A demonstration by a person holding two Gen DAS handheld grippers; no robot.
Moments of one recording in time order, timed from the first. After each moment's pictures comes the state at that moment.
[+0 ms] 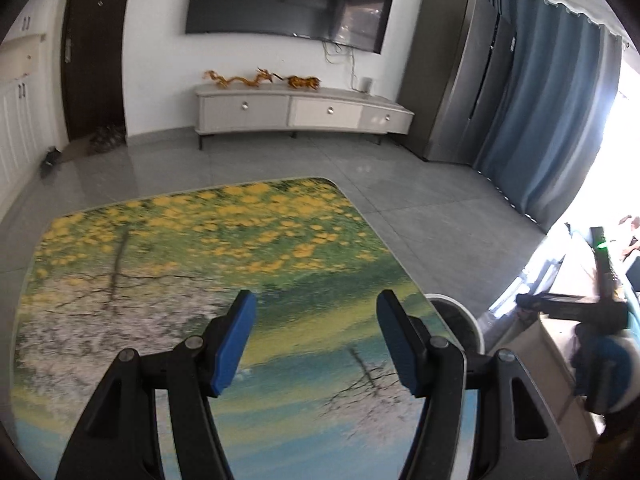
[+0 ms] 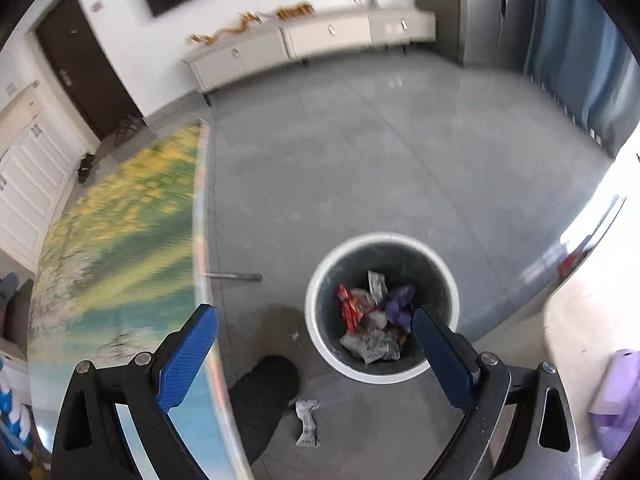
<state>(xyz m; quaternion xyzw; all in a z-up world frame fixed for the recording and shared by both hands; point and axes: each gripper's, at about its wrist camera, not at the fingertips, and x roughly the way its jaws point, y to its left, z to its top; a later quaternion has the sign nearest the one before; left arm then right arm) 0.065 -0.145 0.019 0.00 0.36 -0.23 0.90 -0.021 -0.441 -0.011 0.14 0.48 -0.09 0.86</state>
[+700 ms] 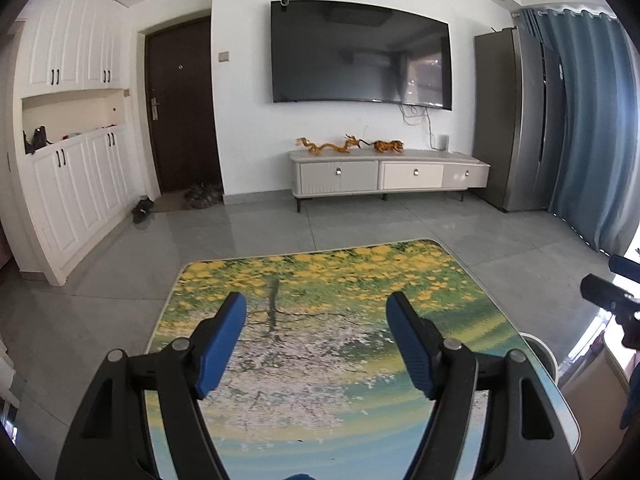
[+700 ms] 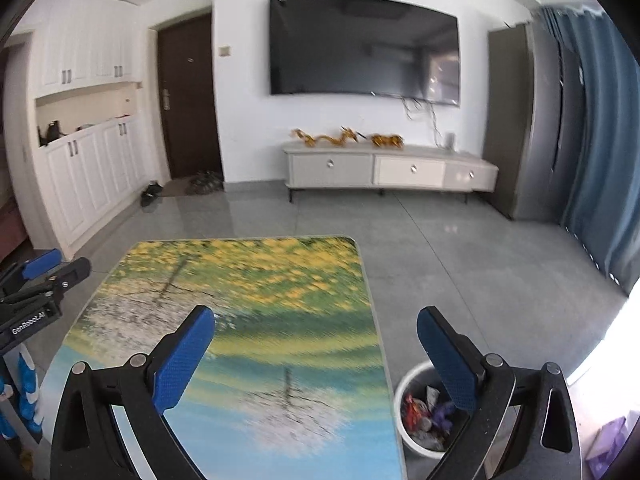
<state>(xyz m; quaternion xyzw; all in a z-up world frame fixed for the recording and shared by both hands) 0.007 -0.035 0.072 0.04 0.24 -0.08 0.97 -0.052 -0.241 0.078 0.00 0.28 -0.01 0.96</state>
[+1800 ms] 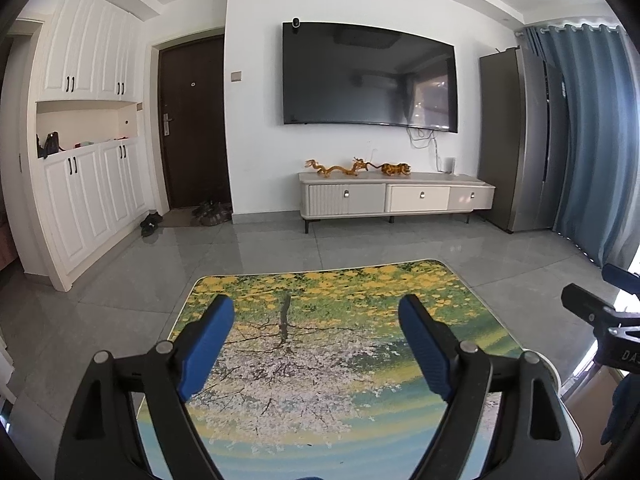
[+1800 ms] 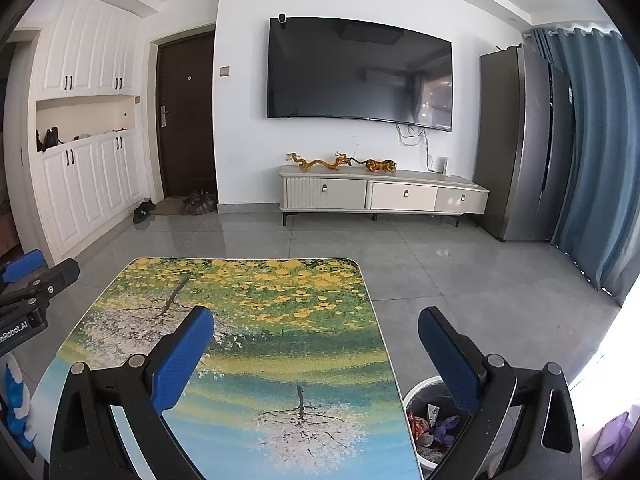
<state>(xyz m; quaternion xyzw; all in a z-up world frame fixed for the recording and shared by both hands) -0.014 -0.023 0.075 0.02 0.20 -0.07 0.98 -0.068 -0.219 0.074 -0.01 0.23 -0.04 0.97</state>
